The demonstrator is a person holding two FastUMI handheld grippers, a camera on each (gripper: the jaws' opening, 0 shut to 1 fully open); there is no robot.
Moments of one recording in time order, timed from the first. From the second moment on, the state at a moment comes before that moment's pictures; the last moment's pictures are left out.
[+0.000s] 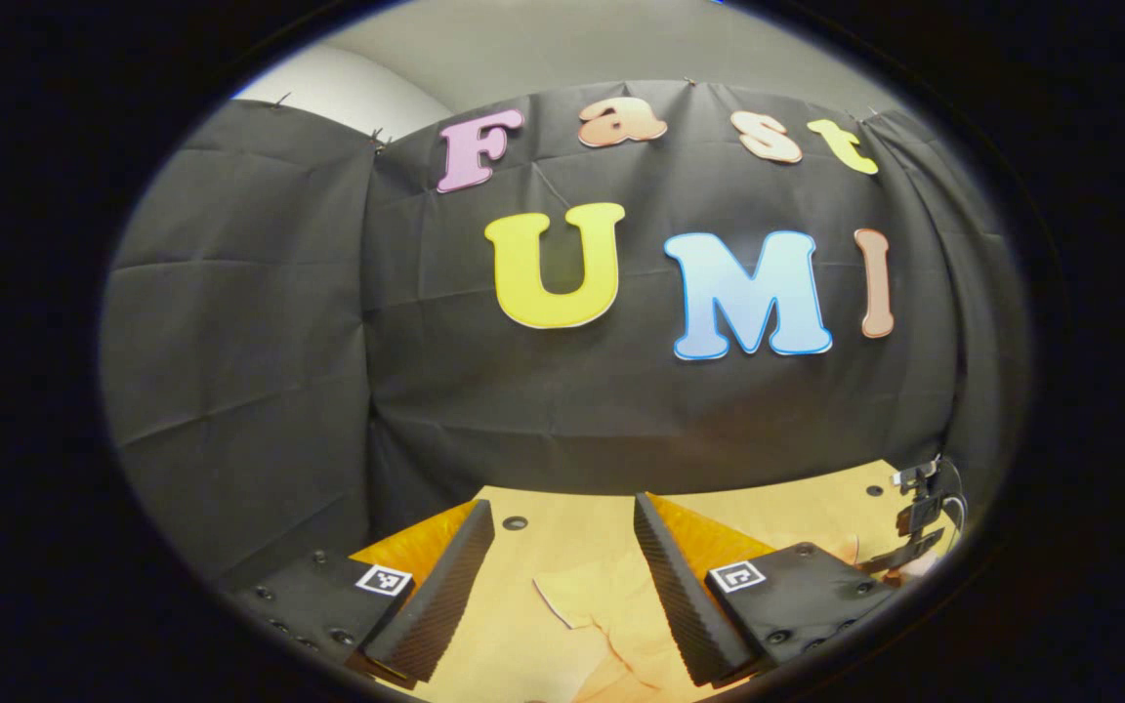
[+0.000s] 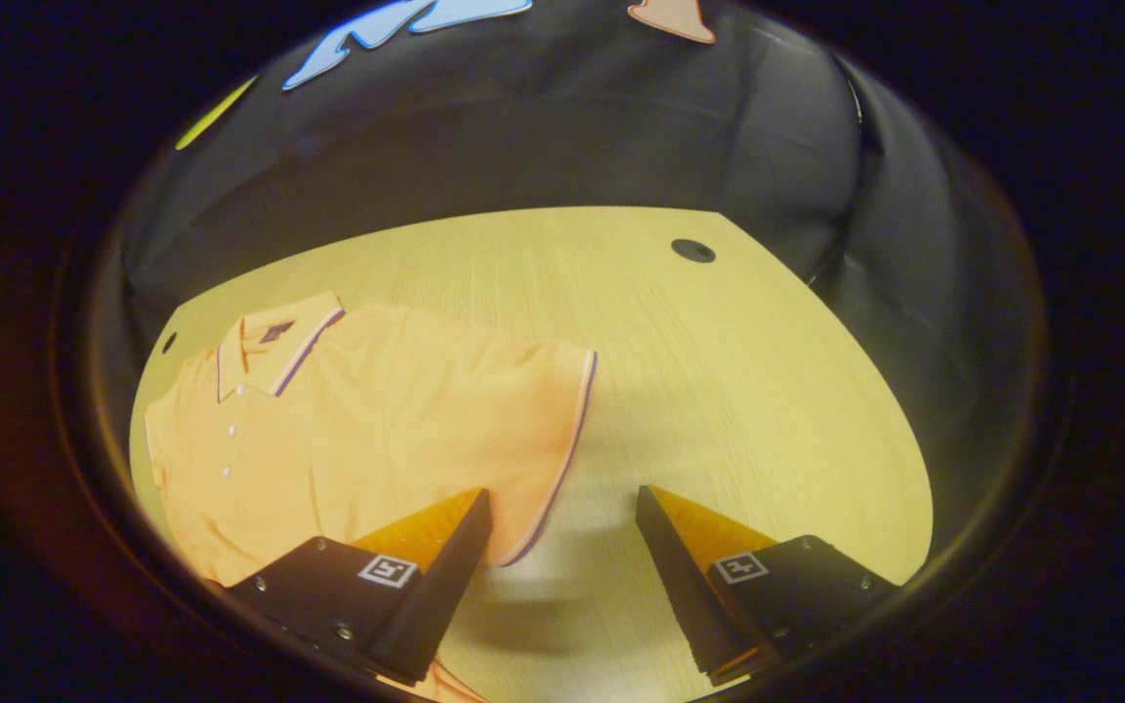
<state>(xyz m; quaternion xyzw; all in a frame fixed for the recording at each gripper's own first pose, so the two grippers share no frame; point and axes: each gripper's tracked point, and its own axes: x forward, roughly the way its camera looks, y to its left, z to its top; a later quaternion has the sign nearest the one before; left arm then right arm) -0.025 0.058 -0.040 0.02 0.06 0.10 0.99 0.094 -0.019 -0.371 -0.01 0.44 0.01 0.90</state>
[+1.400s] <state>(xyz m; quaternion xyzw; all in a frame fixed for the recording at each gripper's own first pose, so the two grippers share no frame) -0.012 0.066 -0.053 -0.01 0.07 0.09 0.99 0.118 0.097 -0.309 -0.05 0.38 0.14 0.91</state>
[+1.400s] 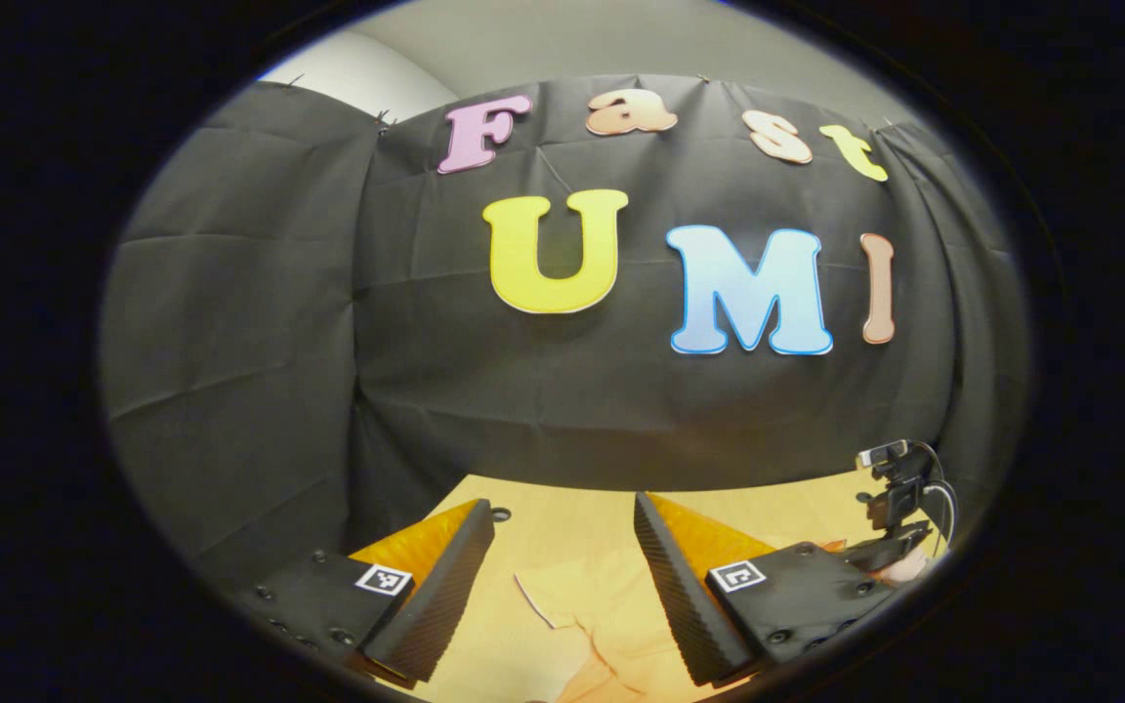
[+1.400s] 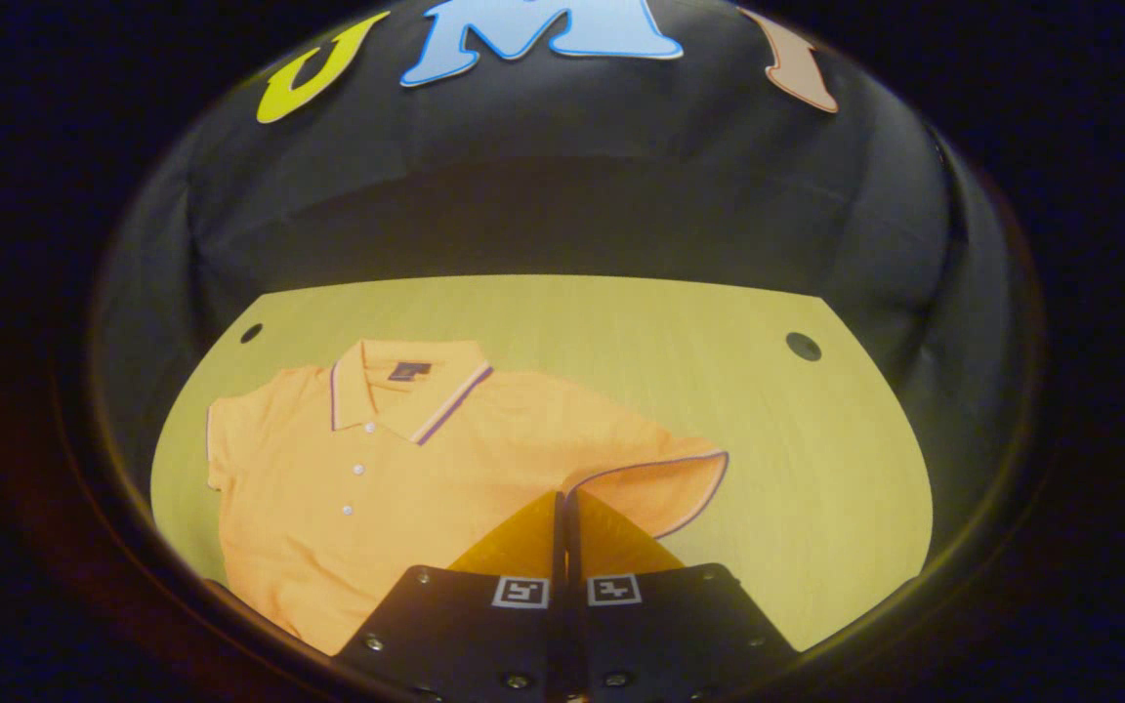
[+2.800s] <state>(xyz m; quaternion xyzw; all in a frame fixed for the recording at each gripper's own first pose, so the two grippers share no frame) 0.059 0.102 -0.202 -0.04 0.17 0.08 0.98 0.040 0.158 -0.280 -0.12 0.36 0.25 0.89</state>
